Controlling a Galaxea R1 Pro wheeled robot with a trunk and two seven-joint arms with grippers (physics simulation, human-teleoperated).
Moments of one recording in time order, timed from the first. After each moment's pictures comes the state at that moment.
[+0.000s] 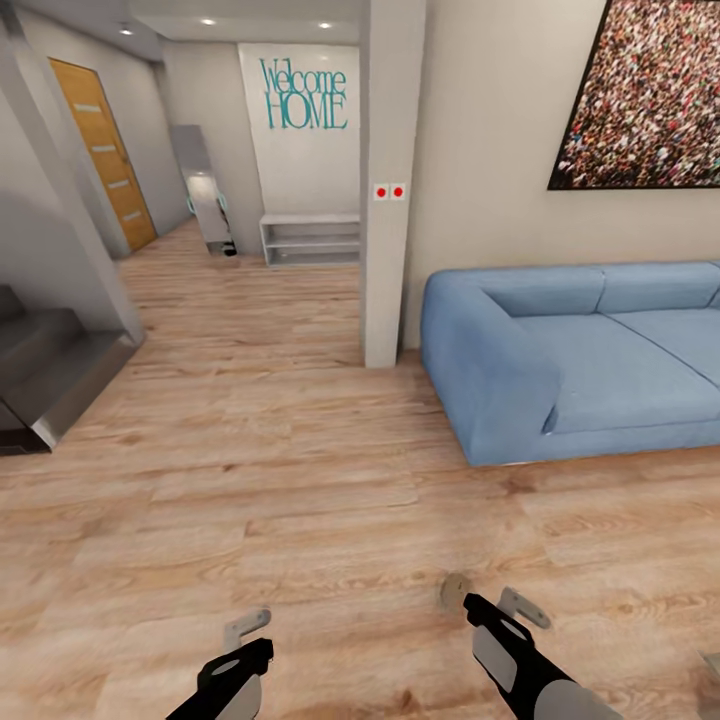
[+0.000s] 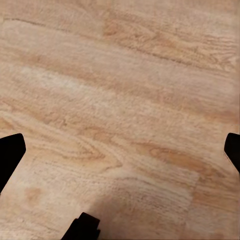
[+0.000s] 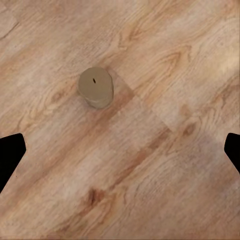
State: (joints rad) left arm -0.46 -0.03 -0.45 -0.41 0.72 0.00 0.49; right arm -0.58 0.03 0.17 -0.29 -0.67 -0.12 -0.40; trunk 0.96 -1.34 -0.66
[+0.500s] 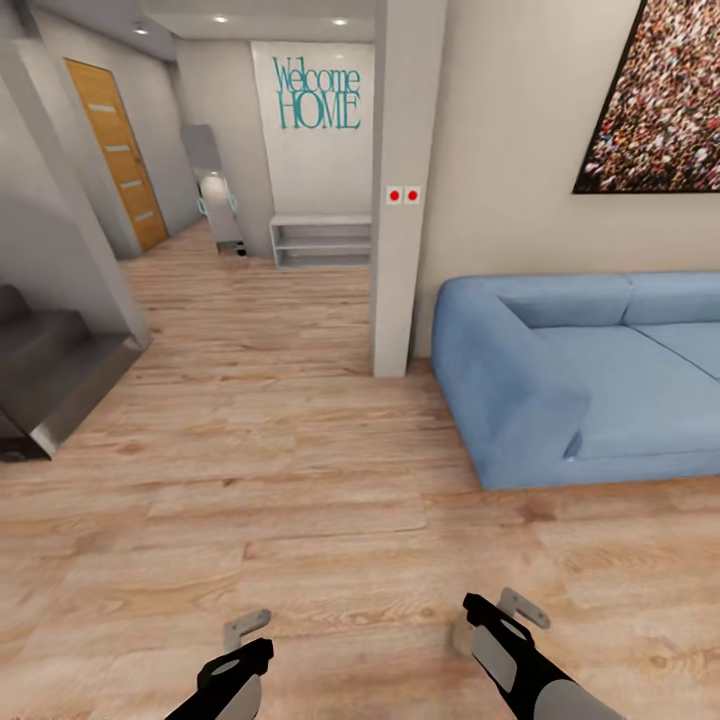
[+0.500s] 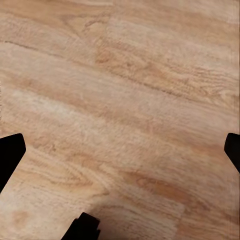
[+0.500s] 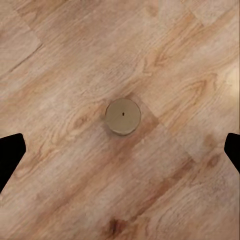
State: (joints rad) left arm -0.46 -0.03 -0.45 -0.41 0.72 0.00 0.49; right arm -0.58 0.03 0.17 -0.29 -0.67 -0.12 -0.40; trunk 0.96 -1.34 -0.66
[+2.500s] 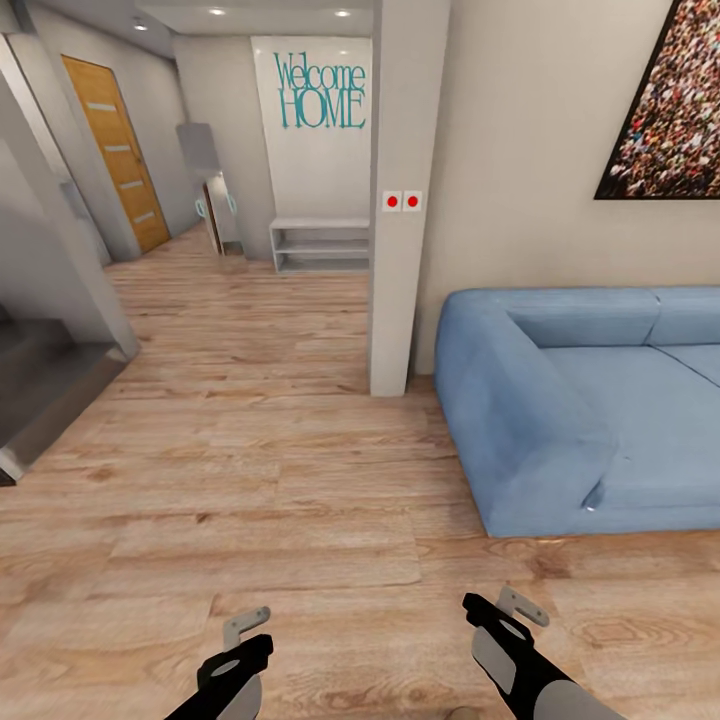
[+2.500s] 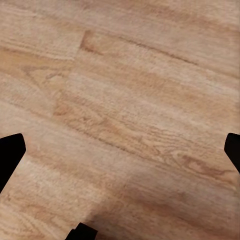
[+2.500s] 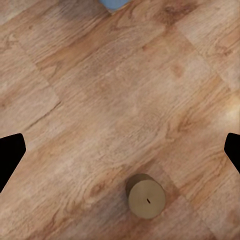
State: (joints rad) left arm -0.46 -0.03 -0.46 -0.41 0.71 -0.03 0.50; right arm -0.58 0.03 0.18 -0.28 -0.65 -0.12 -0.40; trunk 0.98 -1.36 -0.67
